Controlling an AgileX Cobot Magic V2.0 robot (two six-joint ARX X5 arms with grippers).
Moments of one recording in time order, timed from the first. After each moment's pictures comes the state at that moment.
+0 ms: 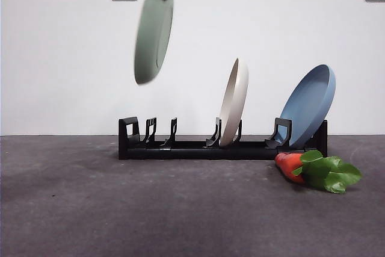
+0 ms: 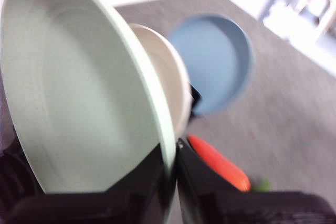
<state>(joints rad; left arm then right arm) -0.45 1.49 1.44 -0.43 0.33 -0.05 0.08 0.76 0.97 -1.09 -0.57 -0.08</state>
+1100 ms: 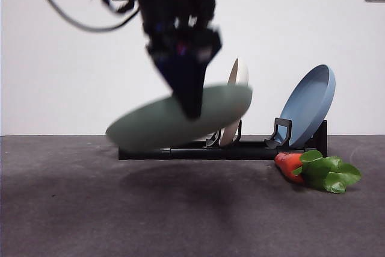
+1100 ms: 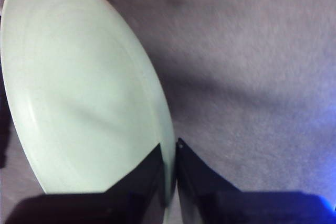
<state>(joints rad) -1.00 1.65 1.25 -0.71 -0.31 0.36 0.08 0.76 0.97 -1.08 -0.57 -0.08</state>
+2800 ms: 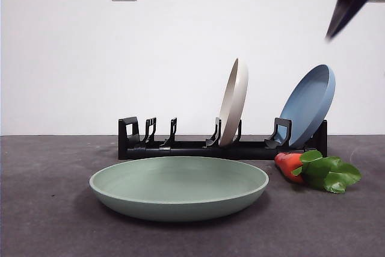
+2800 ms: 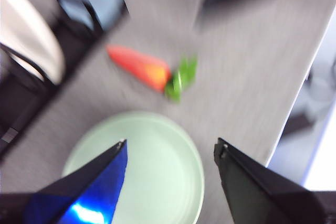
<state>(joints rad) -1.05 1.28 1.28 -0.68 -0.16 0.02 0.16 1.15 0.97 -0.78 -0.35 0.04</state>
